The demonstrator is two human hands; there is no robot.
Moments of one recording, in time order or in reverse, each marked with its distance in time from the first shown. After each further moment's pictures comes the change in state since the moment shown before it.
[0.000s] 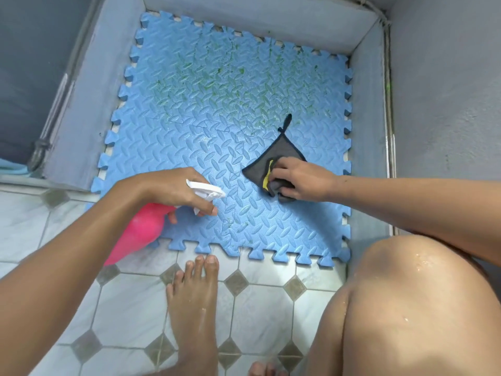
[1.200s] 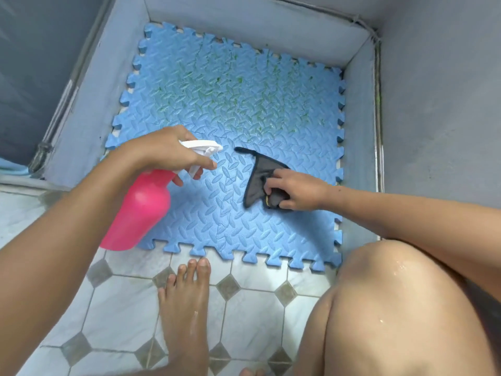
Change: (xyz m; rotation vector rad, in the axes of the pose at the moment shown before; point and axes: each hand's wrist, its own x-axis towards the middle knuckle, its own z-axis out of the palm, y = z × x) left_hand -0.010 0.043 -0.036 -0.124 0.374 -0.040; right_hand -0.008 -0.014 -0.008 0.055 -0.112 0.049
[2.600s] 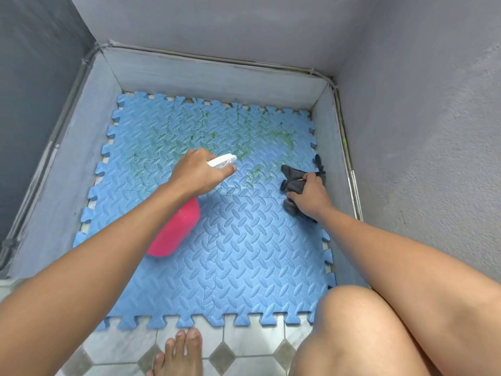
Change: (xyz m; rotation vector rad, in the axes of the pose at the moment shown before) left_hand 0.108 0.081 0.020 0.228 0.404 0.221; right_hand 0.015 0.095 -0.022 0.512 0.557 0.925
